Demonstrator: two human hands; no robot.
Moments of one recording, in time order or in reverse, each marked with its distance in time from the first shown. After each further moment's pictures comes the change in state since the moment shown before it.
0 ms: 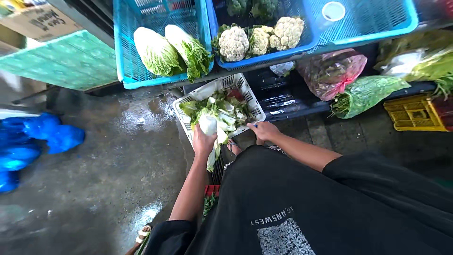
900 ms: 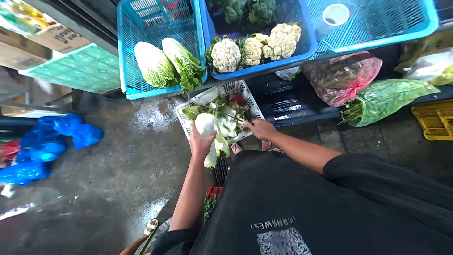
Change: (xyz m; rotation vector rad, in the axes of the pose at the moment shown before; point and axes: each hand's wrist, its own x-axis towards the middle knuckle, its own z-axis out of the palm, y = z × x) left_hand -0.009 0.051 -0.025 -0.221 0.114 0.073; right_hand 0.016 -0.004 -0.044 0.069 0.031 -0.157
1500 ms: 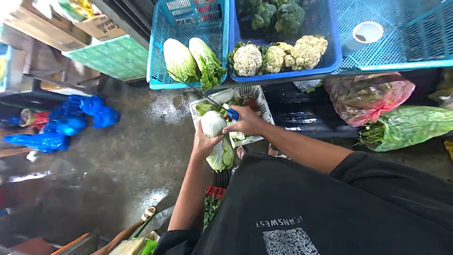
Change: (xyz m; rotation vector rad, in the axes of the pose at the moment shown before) left_hand -0.023 0.011 -0.039 -0.543 -0.098 0.075; right_hand -0.030 -0.120 -0.052 0.352 0.068 -0.788
